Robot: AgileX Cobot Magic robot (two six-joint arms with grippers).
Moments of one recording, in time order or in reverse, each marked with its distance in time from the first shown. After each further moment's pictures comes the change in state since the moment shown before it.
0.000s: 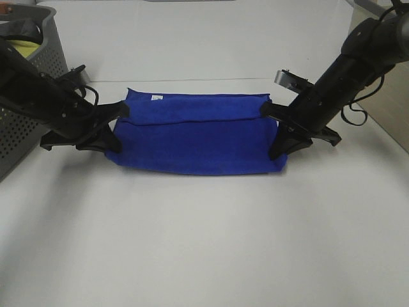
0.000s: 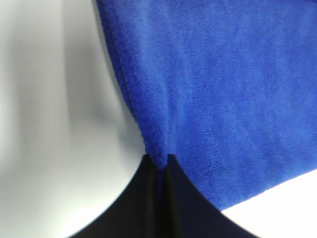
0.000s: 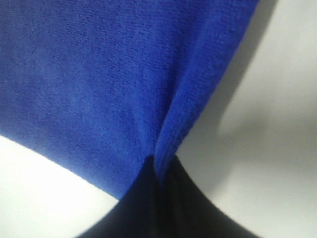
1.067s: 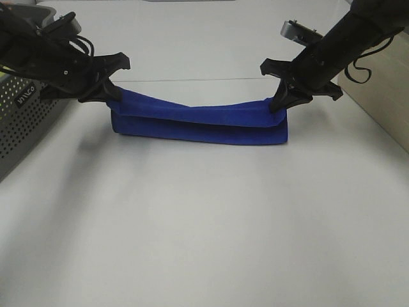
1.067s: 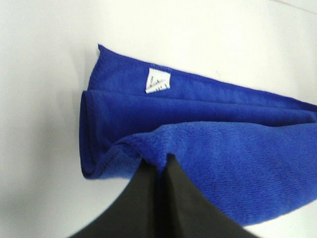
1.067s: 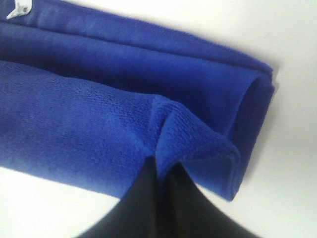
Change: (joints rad) left arm -0.019 -0.056 -0.120 0.000 -0.159 -0.045; right arm 0.000 -0.025 -0.194 -0.044 -0.084 0.034
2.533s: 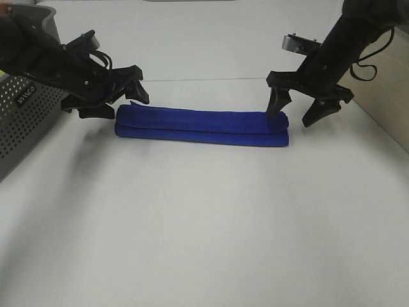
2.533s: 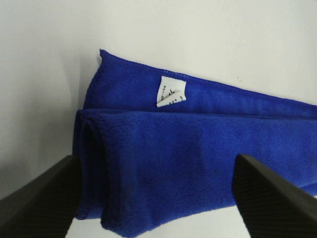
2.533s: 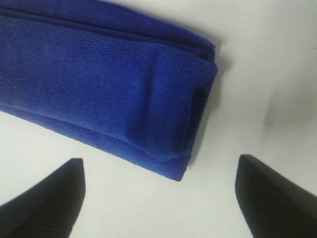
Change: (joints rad) left arm 0.006 0.192 -0.180 0.008 0.057 -0.020; right arm -0.001 0.075 -0.126 -0.199 0.150 0.139
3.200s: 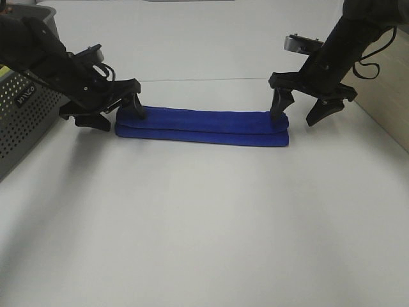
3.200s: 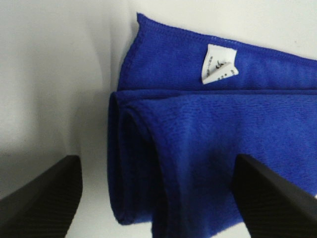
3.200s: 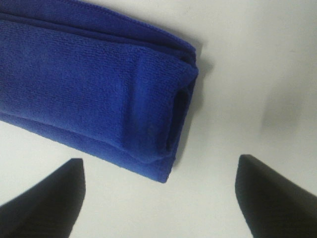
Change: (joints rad) left arm 0.023 0.121 -0.167 0.228 0.191 -0.169; right arm 0.000 0.000 0.000 -0.041 -0.011 0.009
